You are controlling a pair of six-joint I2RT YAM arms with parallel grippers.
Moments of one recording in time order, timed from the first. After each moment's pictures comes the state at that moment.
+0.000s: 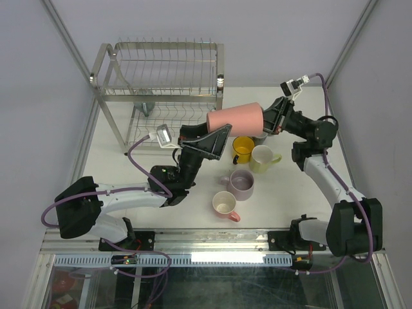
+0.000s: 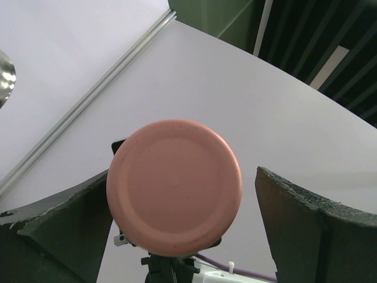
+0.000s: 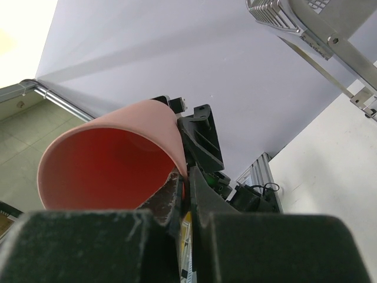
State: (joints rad) left arm -1.14 1.40 0.77 1.52 -0.40 -0.65; right arm 0.15 1.24 0.81 1.14 -1.06 1.68
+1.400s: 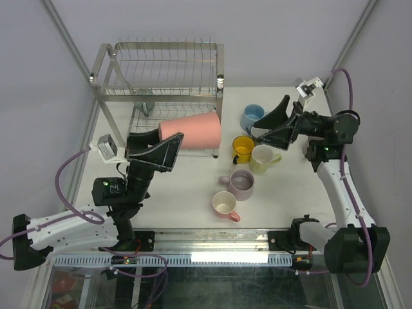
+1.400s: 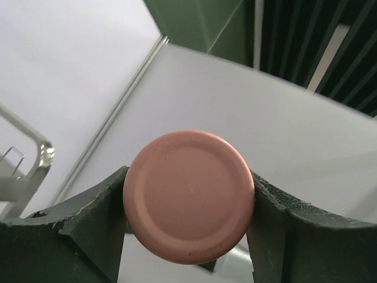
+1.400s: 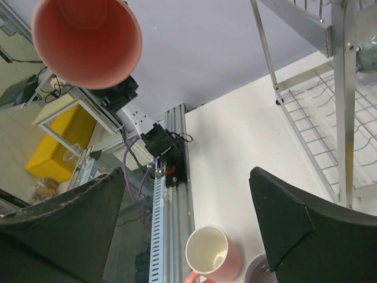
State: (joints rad) left arm -1.14 0.82 0.63 1.15 -0.37 -0.48; right arm 0.04 1.10 0.91 0.84 -1.37 1.12
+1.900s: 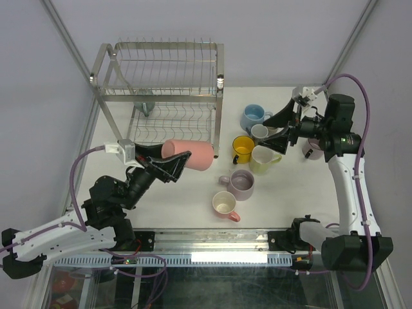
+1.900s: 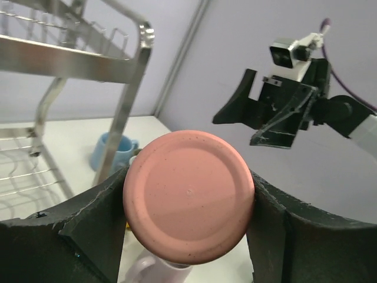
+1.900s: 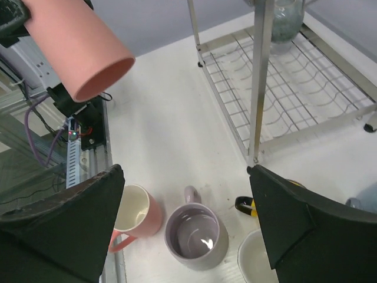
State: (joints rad) left arm -1.14 0.59 0.63 0.34 -0.41 -0.33; right arm -0.03 1.10 1.19 -0.53 -1.33 -0.22
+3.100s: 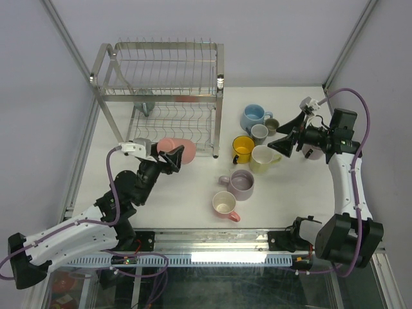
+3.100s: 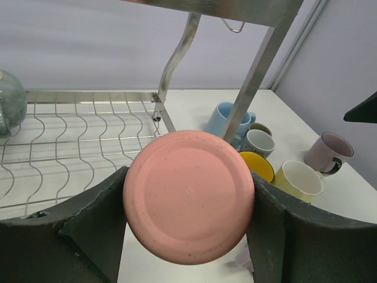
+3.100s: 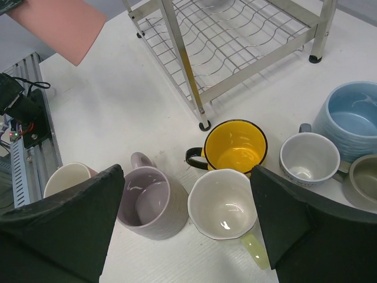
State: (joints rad) left arm -0.99 0.63 0.51 0.30 -0.60 -0.19; right arm -0.22 1.15 1.00 -0.54 -1.27 -0.42
